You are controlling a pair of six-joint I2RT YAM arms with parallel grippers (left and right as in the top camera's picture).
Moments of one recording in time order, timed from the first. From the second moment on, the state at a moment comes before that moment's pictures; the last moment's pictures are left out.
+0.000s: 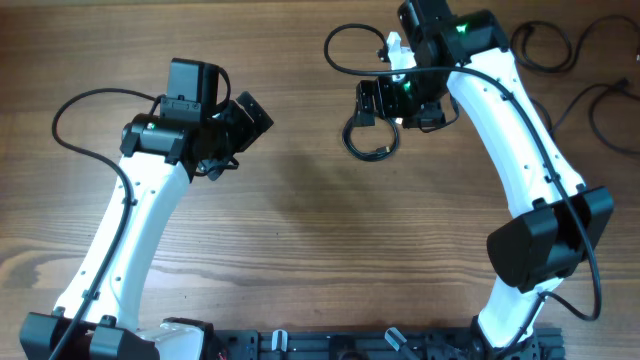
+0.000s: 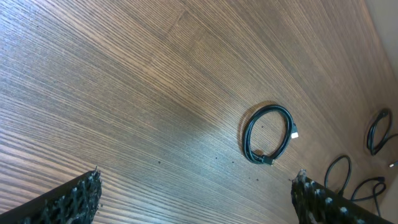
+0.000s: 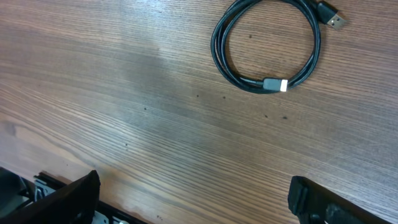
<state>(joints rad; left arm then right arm) -0.18 1.46 1.27 -0.88 0.17 -0.88 0.33 1.96 1.96 -1.41 -0.32 0.21</state>
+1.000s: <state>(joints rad) -0.18 1.46 1.27 -0.86 0.32 -0.88 0.10 1.96 1.96 -1.36 -0.02 0.22</state>
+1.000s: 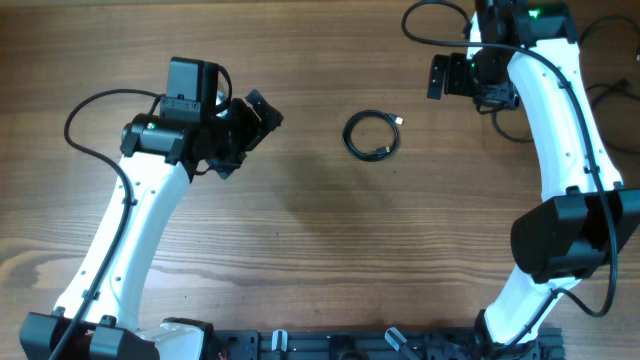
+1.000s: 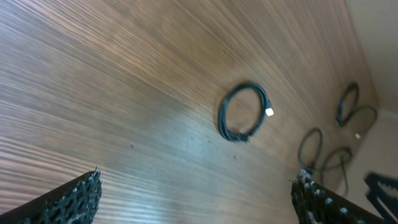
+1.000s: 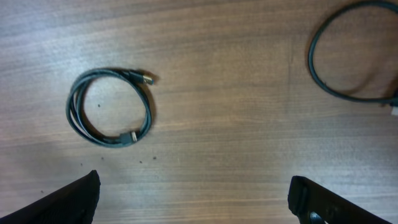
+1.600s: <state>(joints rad) -0.31 1.49 1.27 -0.93 0.24 -0.88 0.10 1.96 1.85 -1.29 -0.13 0.23</state>
